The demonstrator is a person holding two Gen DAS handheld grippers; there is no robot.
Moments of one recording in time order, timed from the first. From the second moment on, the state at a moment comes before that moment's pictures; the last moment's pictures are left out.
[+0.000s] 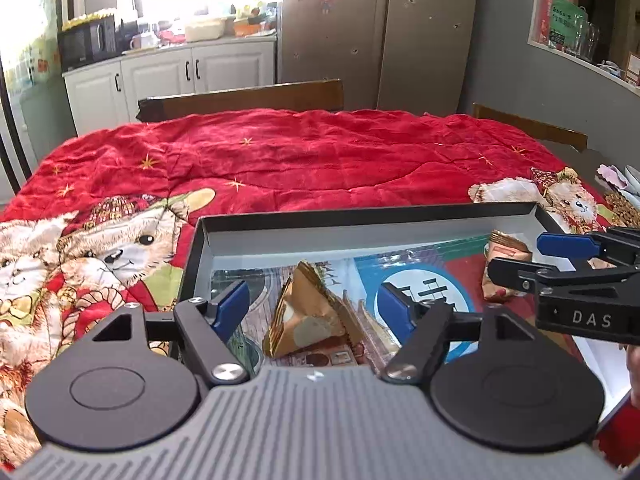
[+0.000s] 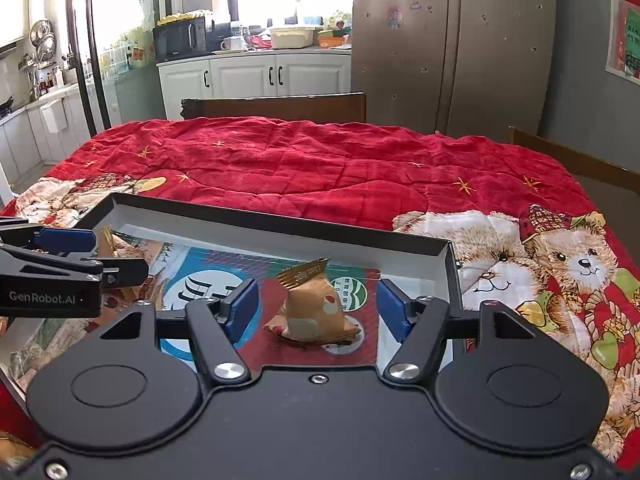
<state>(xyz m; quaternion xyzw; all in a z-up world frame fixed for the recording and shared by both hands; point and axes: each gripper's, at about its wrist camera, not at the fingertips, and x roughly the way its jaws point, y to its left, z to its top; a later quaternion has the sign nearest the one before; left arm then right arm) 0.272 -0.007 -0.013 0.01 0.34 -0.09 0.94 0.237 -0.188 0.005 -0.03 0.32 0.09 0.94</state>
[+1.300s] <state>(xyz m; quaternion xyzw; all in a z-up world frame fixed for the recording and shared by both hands) 0.206 0.003 0.024 0.03 0.30 -0.11 0.95 0.161 -0.193 0.050 -0.02 0.28 0.13 0.95</state>
